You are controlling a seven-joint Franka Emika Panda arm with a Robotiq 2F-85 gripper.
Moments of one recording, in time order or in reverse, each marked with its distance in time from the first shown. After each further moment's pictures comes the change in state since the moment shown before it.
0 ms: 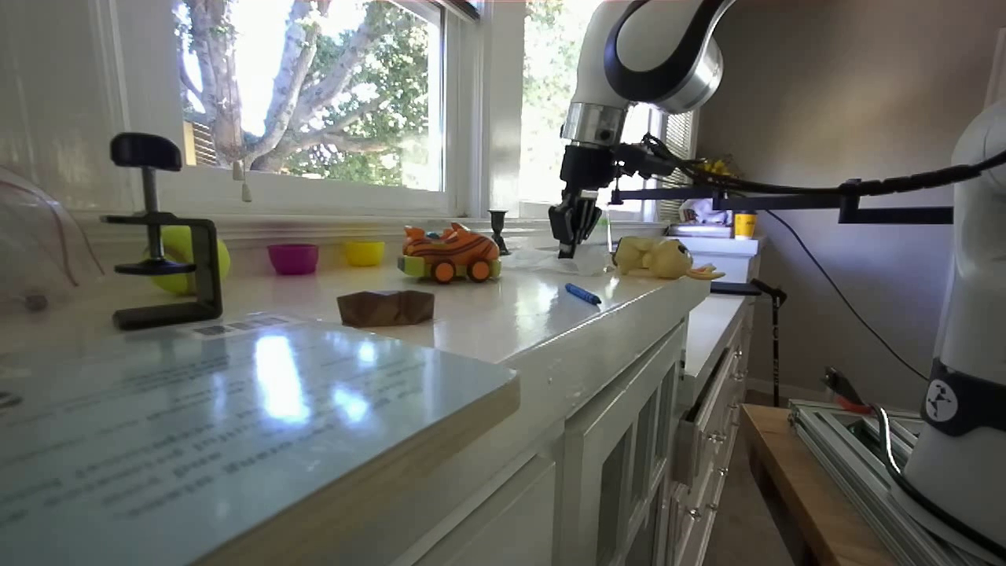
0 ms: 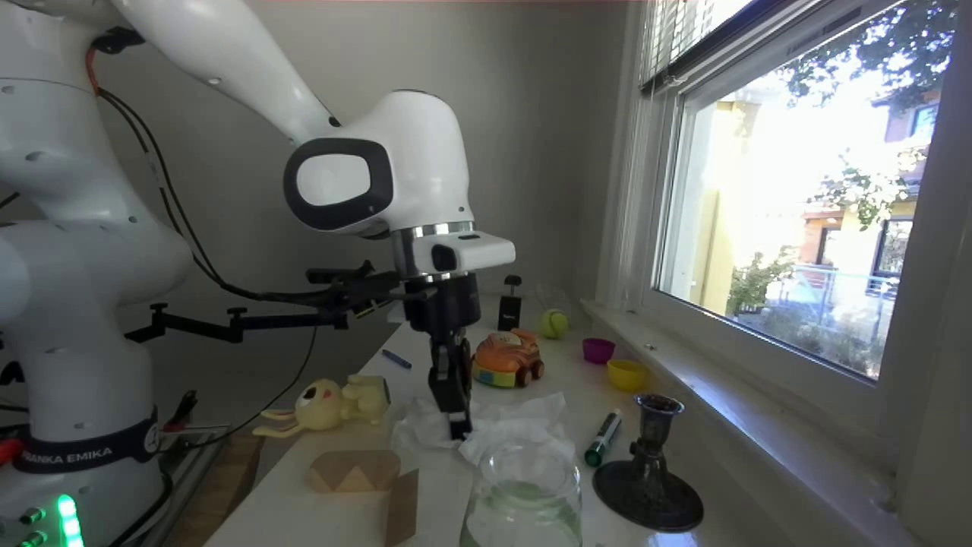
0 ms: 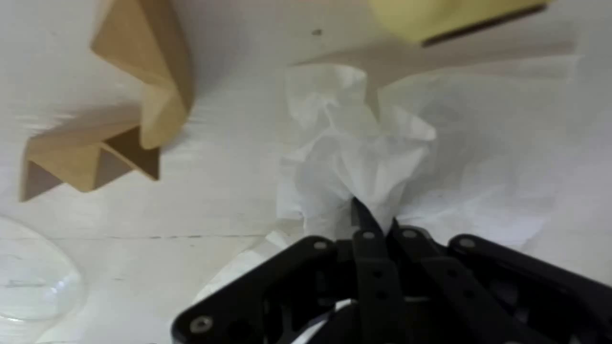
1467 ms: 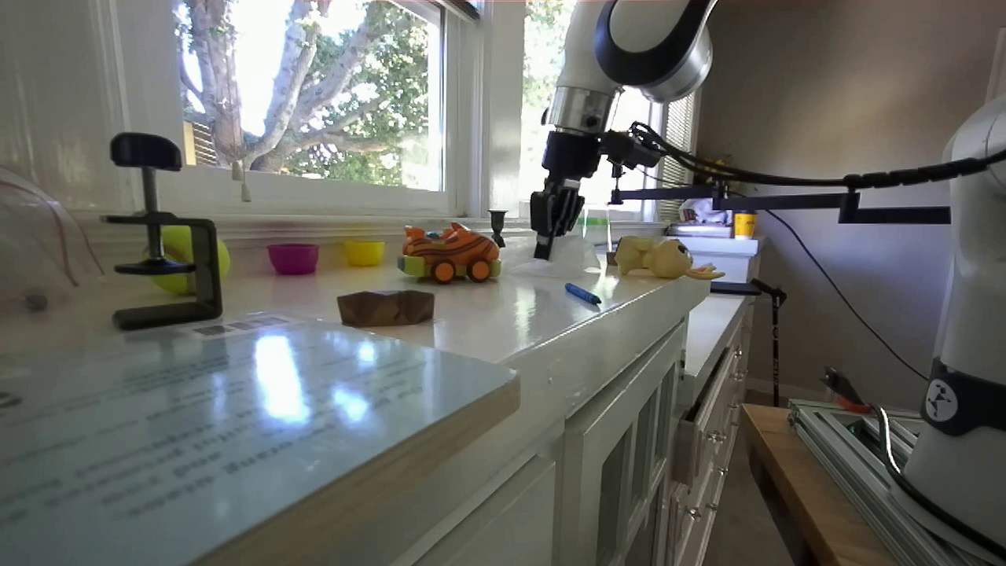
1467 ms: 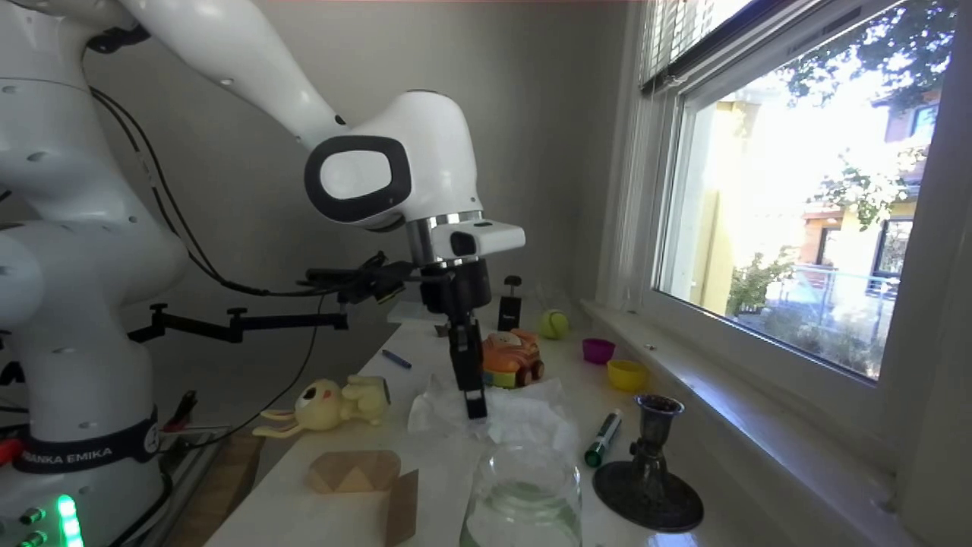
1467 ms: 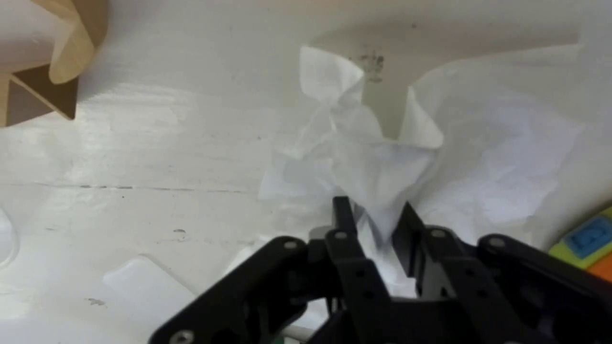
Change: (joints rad) arm 0.070 -0.004 0.006 0.025 0.008 0.002 0.001
